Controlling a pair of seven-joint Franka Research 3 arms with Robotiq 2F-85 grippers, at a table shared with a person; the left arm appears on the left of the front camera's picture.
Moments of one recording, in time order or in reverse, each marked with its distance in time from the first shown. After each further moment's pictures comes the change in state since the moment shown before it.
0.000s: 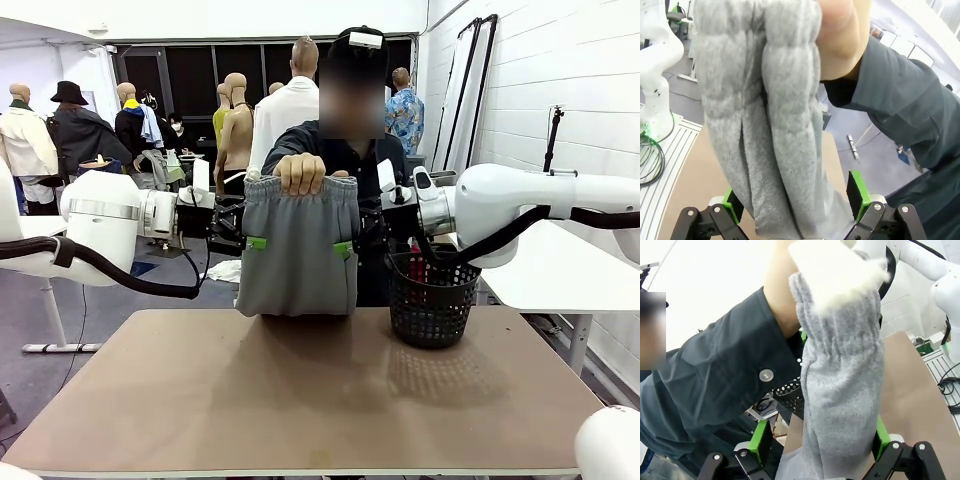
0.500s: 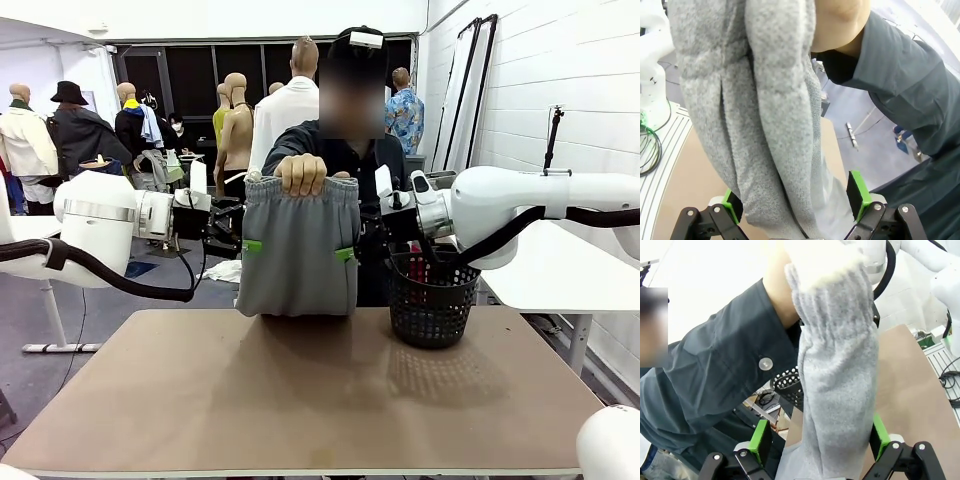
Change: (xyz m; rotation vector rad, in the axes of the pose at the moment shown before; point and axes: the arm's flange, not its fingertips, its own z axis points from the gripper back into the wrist) left arm -0.002 -0.003 0.006 0.012 0.029 -0.008; right arm -0.010 0.001 -0.001 -0.008 0.066 0.003
